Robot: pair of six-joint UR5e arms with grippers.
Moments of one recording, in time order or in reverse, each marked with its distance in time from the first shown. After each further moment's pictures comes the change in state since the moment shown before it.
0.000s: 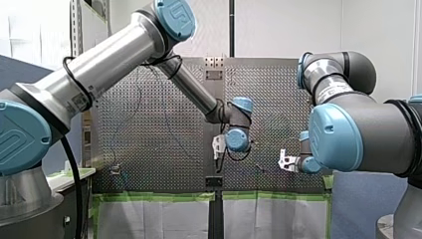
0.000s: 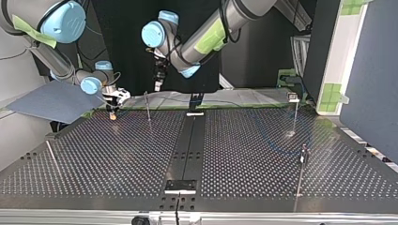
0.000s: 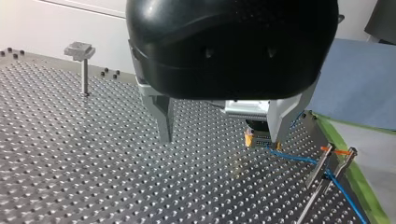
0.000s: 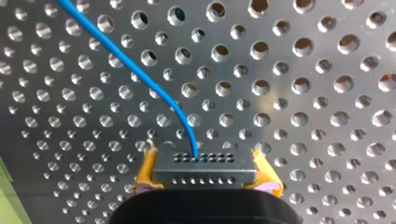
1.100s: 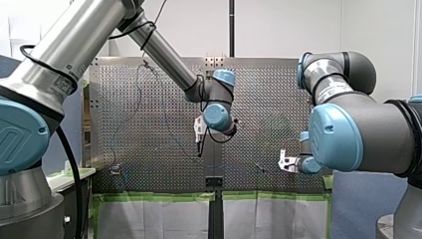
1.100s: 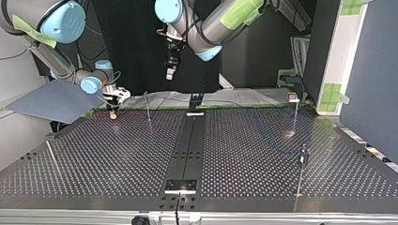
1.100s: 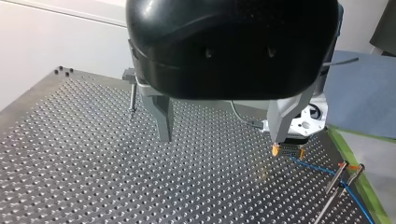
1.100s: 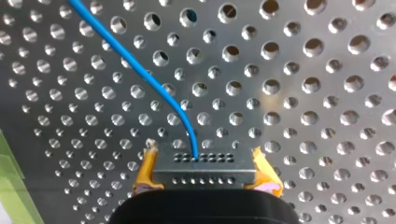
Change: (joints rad) left arm -0.009 0.306 -0.306 -0.001 -0.015 -0.015; right arm -0.001 0.000 0.006 0.007 -0.001 0.000
